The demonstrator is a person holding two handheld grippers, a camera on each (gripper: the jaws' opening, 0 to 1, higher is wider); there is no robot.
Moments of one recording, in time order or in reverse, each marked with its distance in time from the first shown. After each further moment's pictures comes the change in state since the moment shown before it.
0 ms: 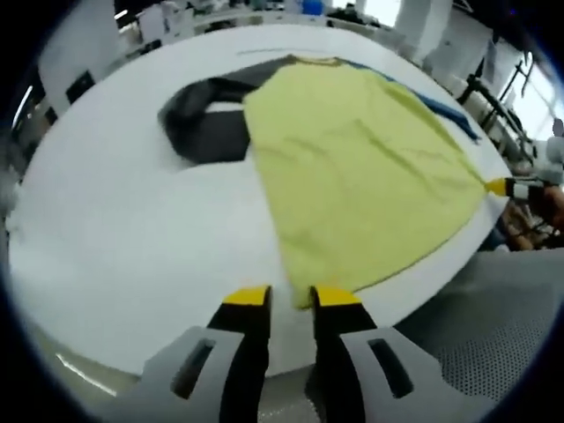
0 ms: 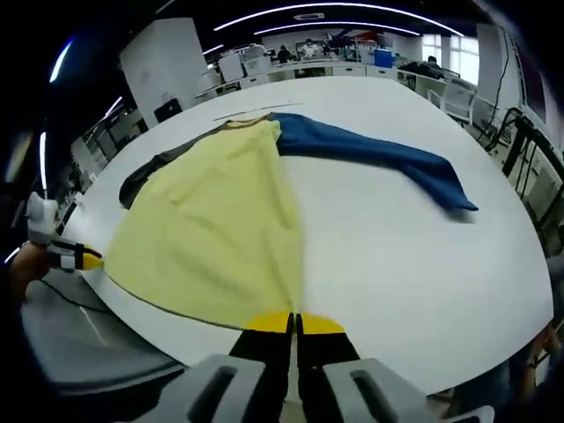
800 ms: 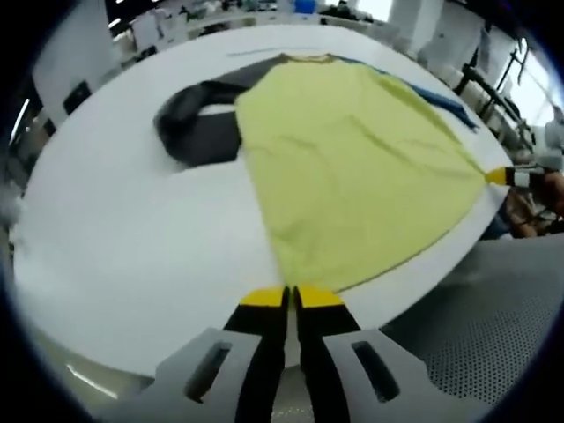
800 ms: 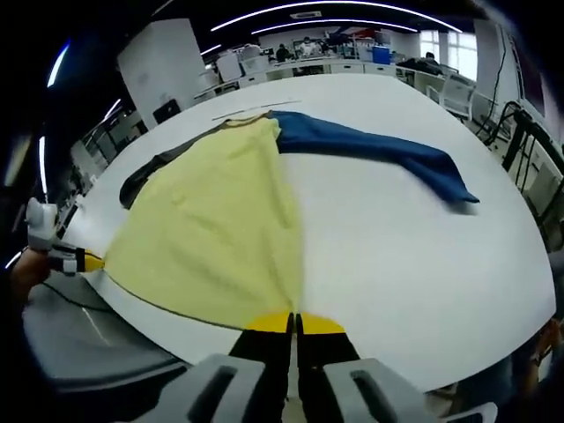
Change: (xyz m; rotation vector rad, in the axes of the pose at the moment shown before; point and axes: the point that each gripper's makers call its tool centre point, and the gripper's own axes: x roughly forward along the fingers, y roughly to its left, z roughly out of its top) left arm -0.004 -0.006 -0.004 0.065 0.004 0.024; right arm 0.000 0.001 -0.004 0.007 0.005 0.012
